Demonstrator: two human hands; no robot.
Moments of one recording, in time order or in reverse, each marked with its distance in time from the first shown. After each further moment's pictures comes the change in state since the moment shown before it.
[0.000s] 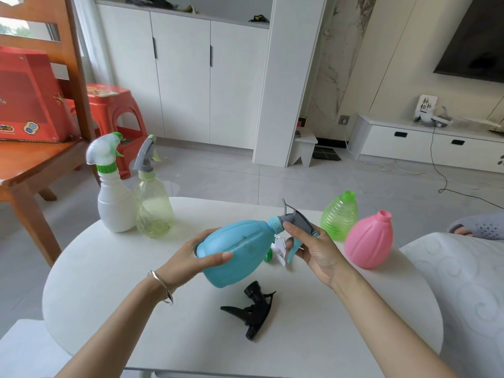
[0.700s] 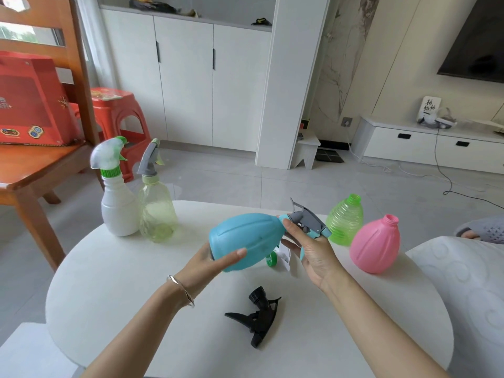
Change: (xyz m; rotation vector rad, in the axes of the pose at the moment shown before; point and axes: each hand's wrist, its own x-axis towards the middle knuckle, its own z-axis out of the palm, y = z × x) left_hand 0.014 -0.012 0.018 -0.120 -0.009 0.026; right_hand 0.006 0.004 0.024 0.103 0.107 -0.145
